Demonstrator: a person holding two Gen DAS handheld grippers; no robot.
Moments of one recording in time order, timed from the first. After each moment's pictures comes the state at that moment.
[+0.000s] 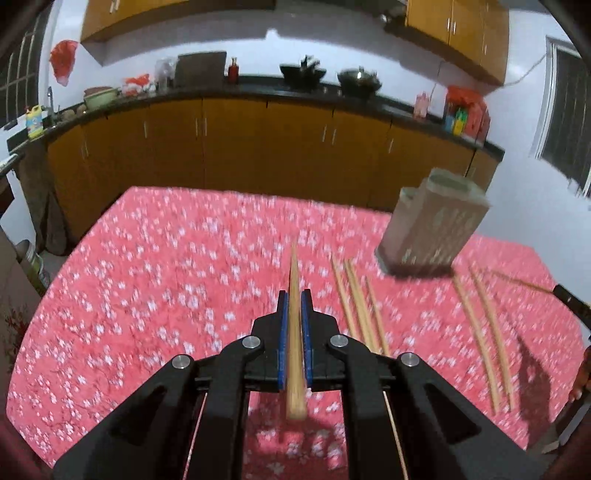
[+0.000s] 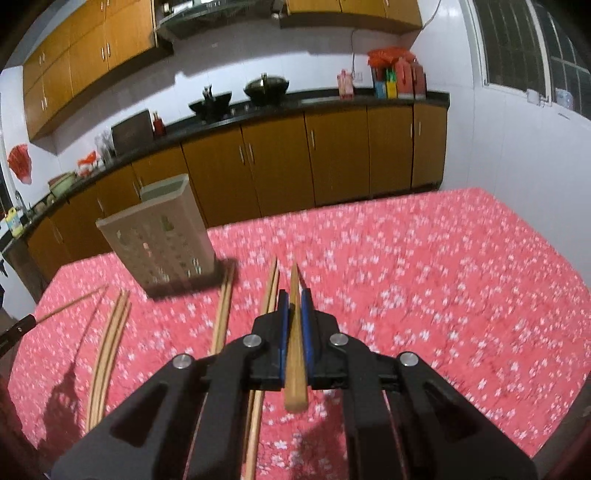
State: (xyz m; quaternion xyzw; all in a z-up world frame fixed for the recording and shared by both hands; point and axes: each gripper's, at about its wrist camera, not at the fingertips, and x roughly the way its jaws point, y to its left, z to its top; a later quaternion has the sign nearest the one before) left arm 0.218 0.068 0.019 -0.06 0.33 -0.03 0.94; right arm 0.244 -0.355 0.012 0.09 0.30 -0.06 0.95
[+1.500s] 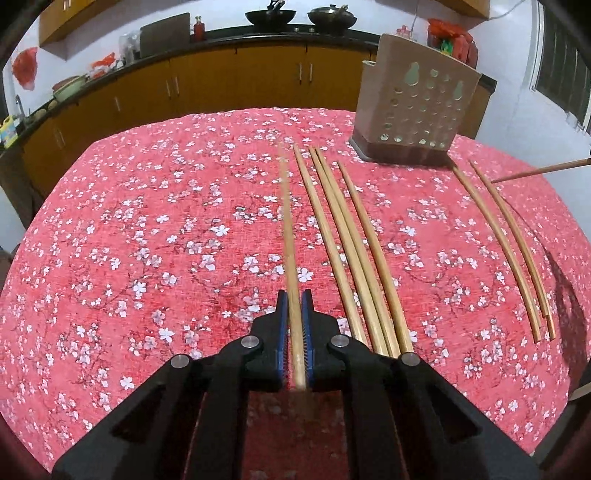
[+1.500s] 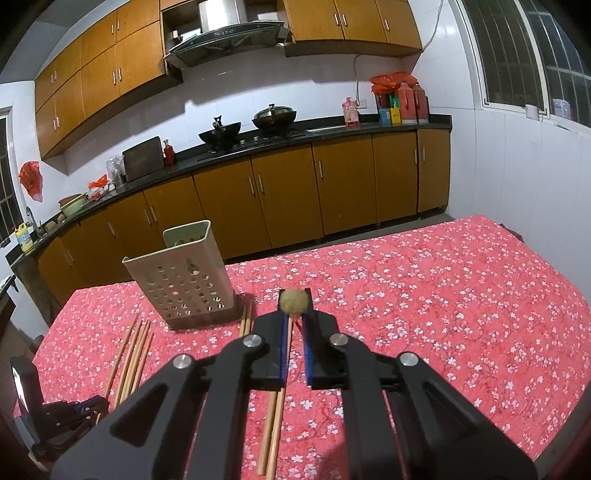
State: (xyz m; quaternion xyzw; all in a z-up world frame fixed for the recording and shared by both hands) left arm 0.210 0.006 -0.072 0.01 0.43 -0.05 0.90; right arm 0.233 -0.347 0.034 0.10 0.25 -0.04 0.96
